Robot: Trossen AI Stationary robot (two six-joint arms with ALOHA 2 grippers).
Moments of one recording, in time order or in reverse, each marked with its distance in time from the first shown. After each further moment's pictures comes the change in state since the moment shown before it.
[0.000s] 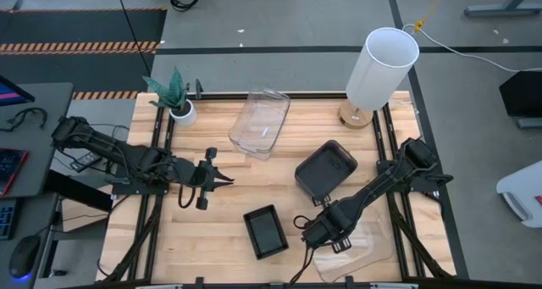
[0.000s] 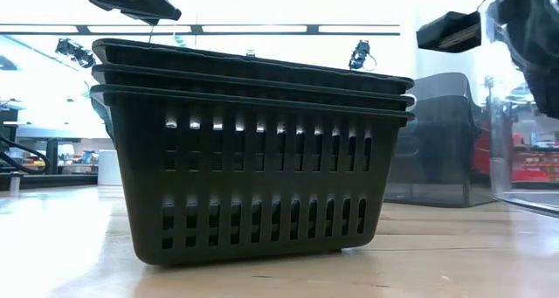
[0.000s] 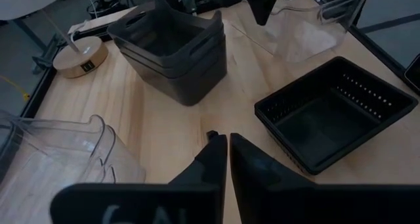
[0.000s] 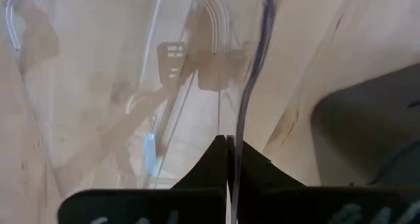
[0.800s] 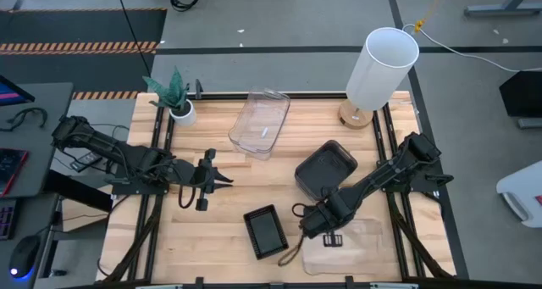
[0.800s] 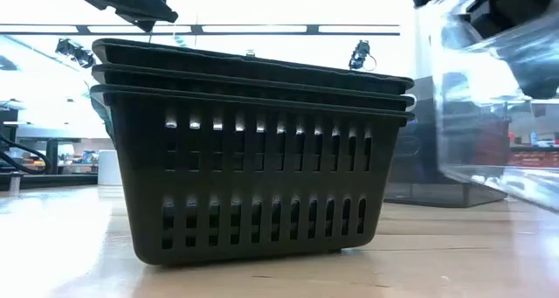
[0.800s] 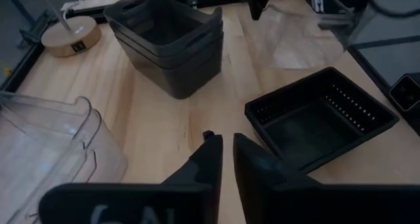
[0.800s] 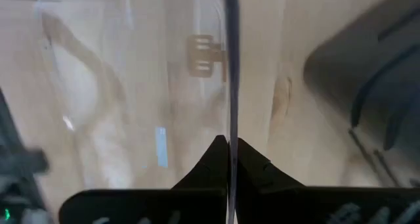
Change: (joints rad) left arm -0.016 0.000 0.000 -0.015 0.001 -0.135; right arm -0.058 -0.054 0.001 -0.033 -0.073 0.294
